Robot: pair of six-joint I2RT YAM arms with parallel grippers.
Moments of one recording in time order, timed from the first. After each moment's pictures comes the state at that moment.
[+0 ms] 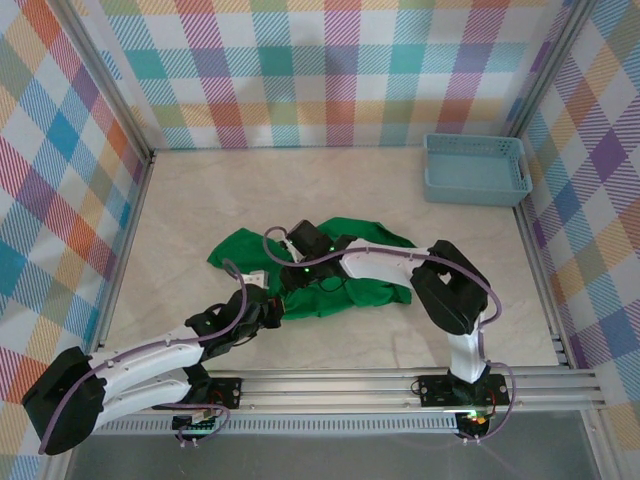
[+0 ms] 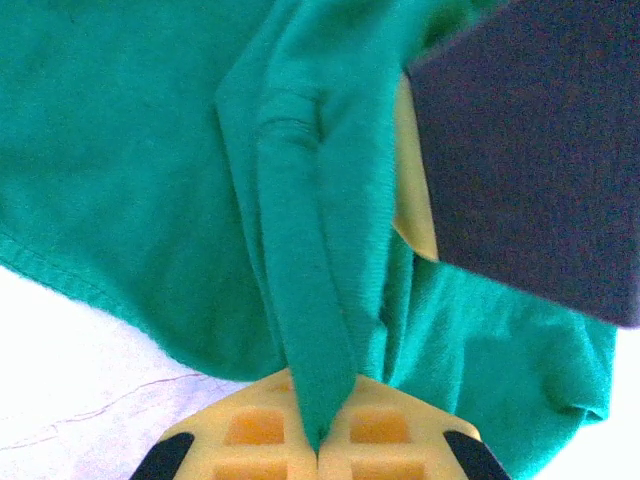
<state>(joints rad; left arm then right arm) -0.82 0.95 0.28 -0.08 -0.15 -0.81 0.93 1.95 1.34 -0.39 -0.14 0.36</state>
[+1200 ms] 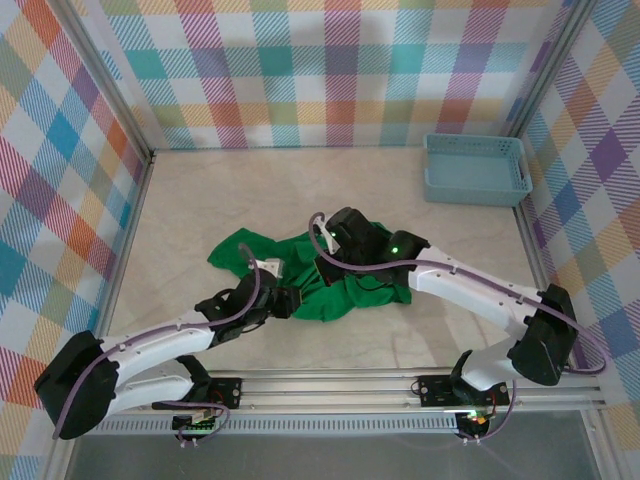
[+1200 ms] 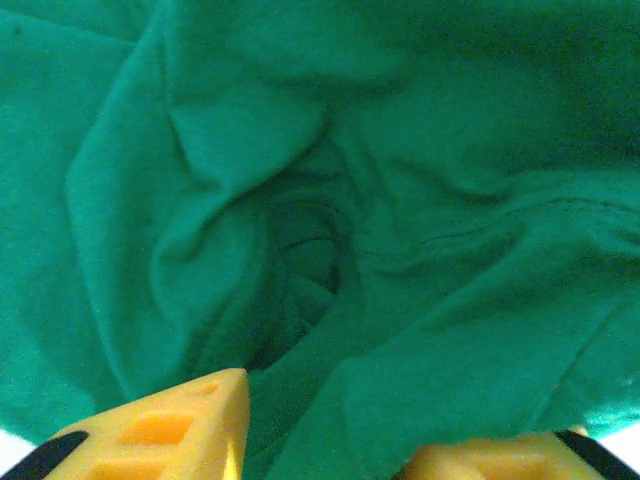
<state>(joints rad) -0.81 1.08 0.43 -0.08 -0.06 -0.67 0.95 1.42 1.24 -0.67 -0.01 0.37</state>
